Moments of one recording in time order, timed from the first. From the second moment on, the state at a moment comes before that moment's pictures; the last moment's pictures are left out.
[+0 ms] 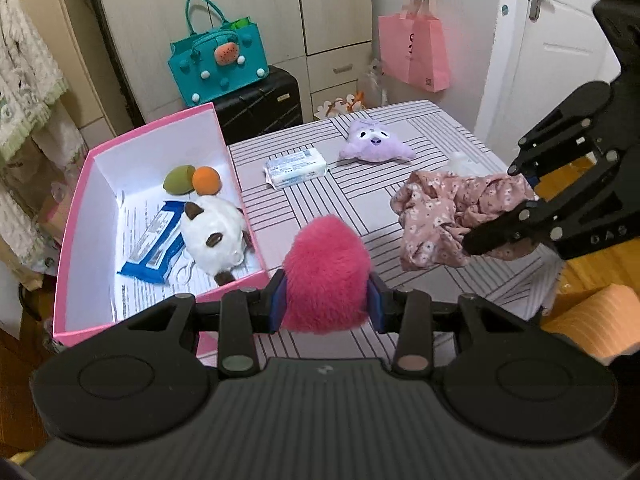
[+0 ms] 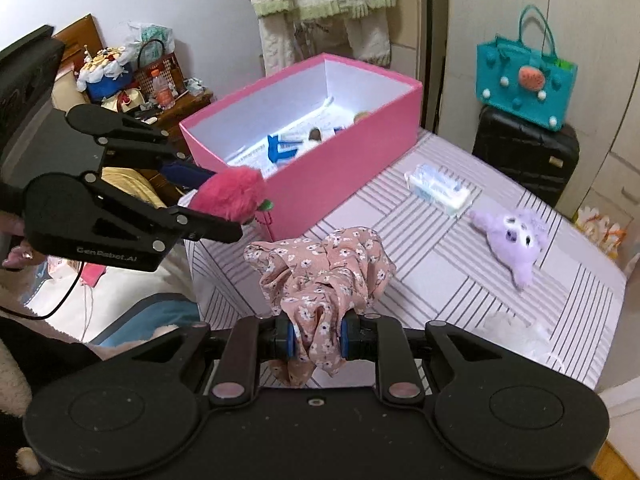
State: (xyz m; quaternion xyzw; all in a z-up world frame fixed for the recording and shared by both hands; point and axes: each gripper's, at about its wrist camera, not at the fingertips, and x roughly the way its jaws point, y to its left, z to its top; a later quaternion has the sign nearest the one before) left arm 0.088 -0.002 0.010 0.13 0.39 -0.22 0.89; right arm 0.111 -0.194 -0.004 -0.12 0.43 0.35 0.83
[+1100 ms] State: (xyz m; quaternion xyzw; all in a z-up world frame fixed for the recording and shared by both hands) left arm 0.196 0.117 0.025 0.02 0.35 -0.14 0.93; right arm 0.239 -0.061 0.024 -0.17 0.32 0.39 0.85
